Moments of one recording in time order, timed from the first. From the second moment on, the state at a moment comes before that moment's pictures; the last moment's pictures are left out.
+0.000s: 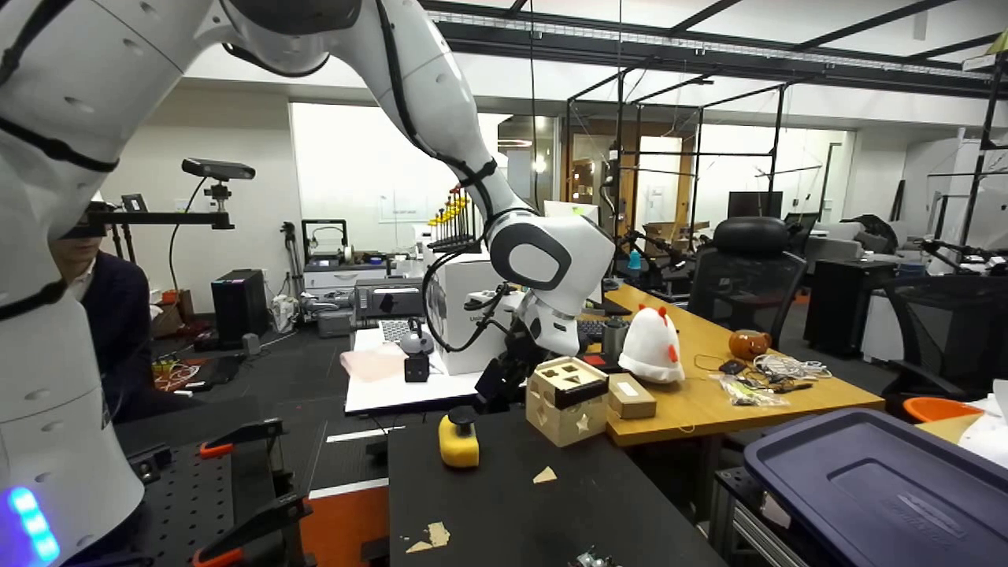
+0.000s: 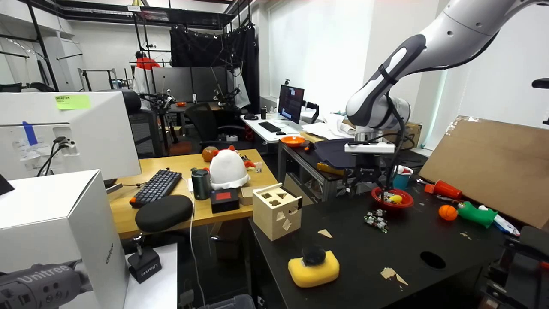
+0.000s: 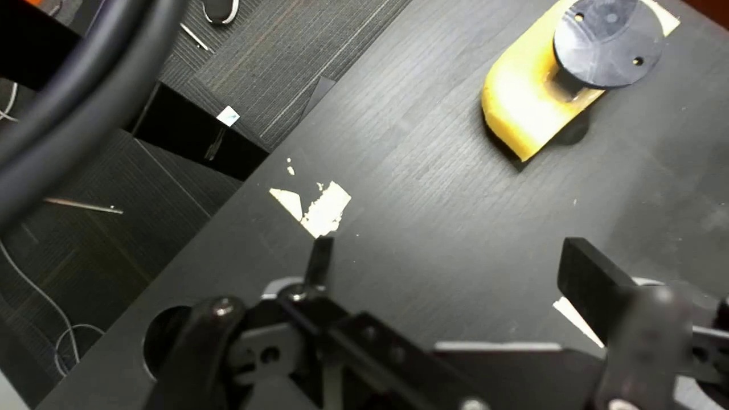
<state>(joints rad) -0.08 0.66 -0.10 -1.89 0.44 2.13 0.69</state>
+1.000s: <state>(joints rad) -0.11 0.92 -0.15 -1.70 0.45 2.20 0.88</state>
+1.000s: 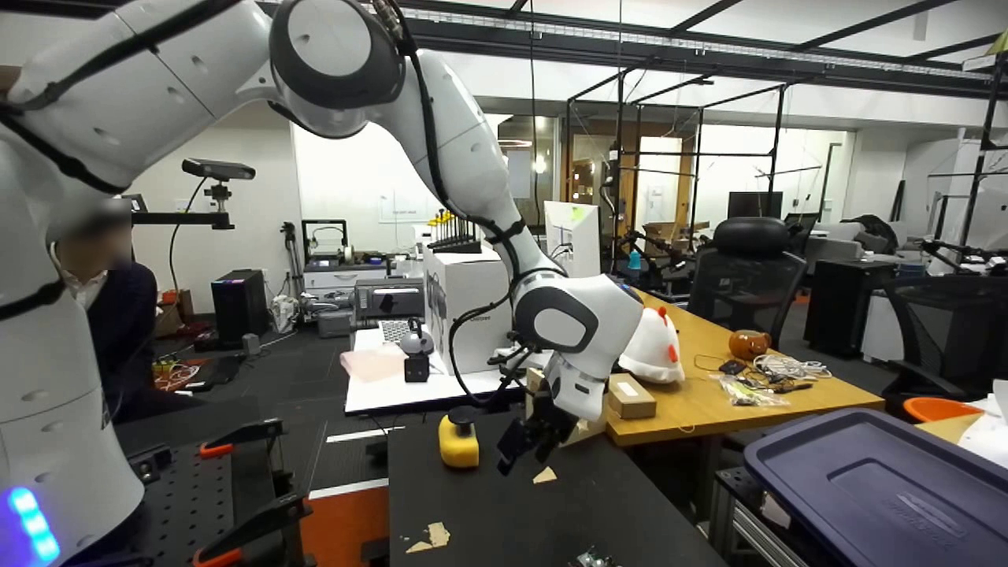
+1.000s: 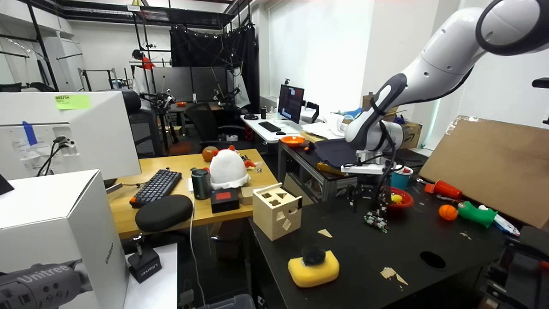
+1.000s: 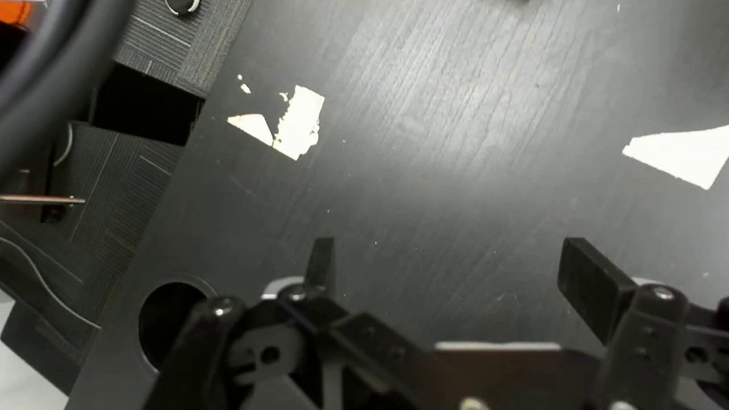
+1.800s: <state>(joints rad) -0.16 1.09 -0.15 -1.65 0.59 2.48 1.23</state>
